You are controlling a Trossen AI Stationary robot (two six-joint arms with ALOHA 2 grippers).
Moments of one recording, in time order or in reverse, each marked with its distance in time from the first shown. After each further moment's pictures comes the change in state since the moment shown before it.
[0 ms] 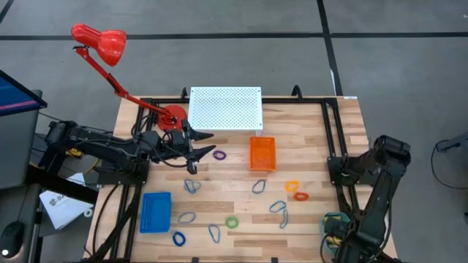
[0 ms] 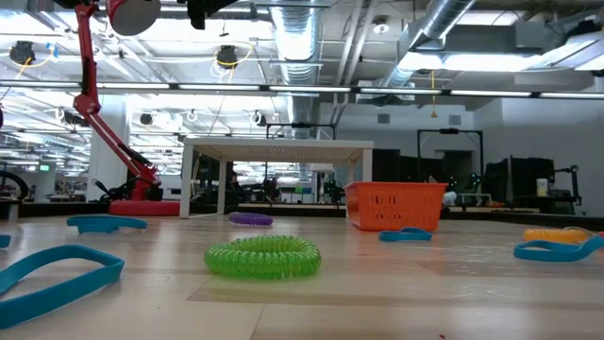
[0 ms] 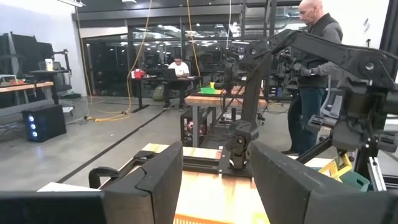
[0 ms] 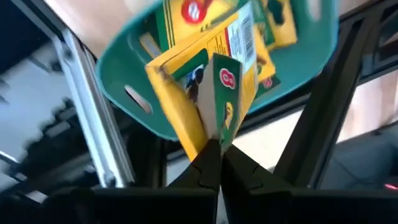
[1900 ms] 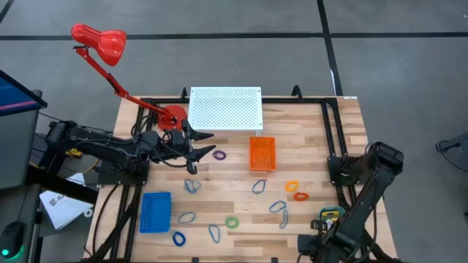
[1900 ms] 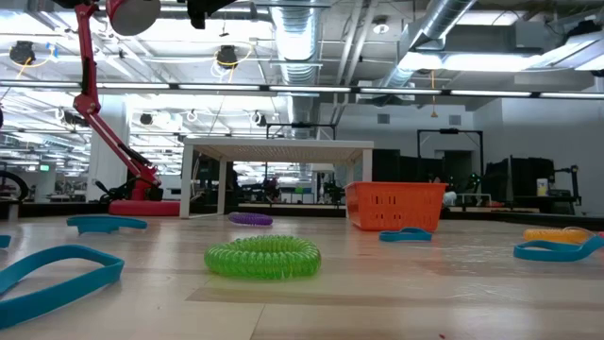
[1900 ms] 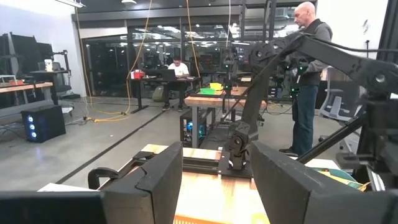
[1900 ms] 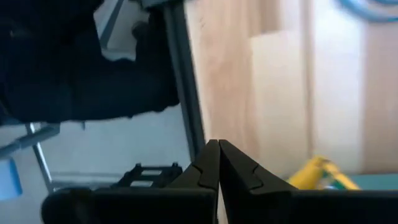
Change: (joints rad) left arm 0.000 0.000 0.000 0.004 0.000 -0.001; right arm -0.128 0.103 0.049 0.404 0.296 -0.435
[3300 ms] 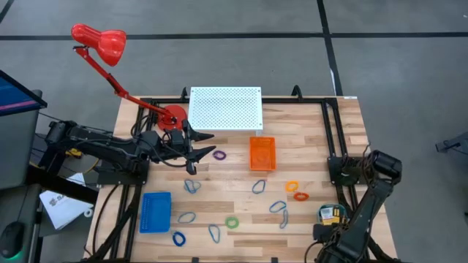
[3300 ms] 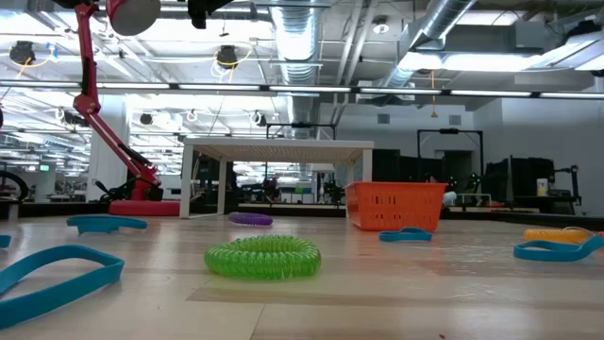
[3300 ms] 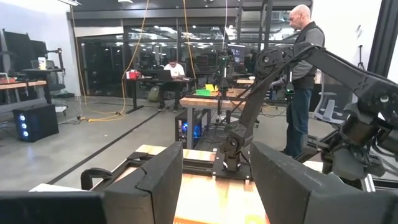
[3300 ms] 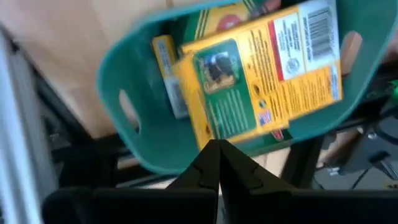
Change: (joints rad) left arm 0.000 0.000 0.000 0.005 0.016 -0.019; right arm 0.056 0.096 0.014 -0.510 -0.263 0.029
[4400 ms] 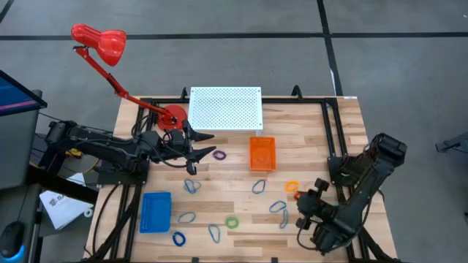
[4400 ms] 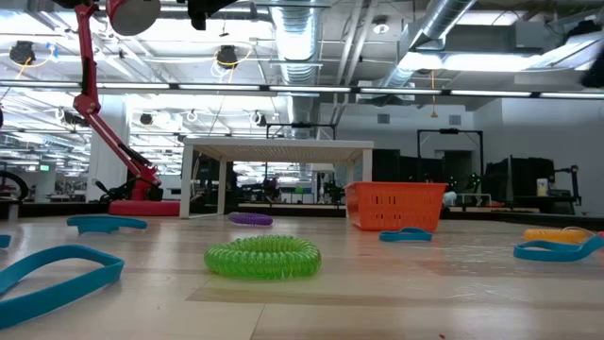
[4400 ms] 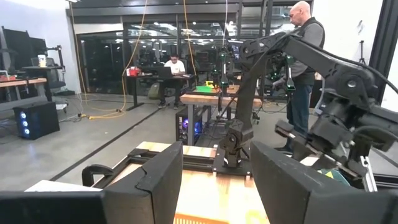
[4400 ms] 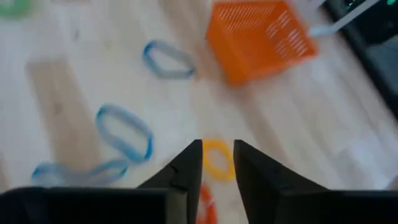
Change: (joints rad) left arm 0.000 0.000 0.000 -0.016 -0.001 0.000; right arm -0.108 -0.201 -0.183 0.074 1.069 0.190
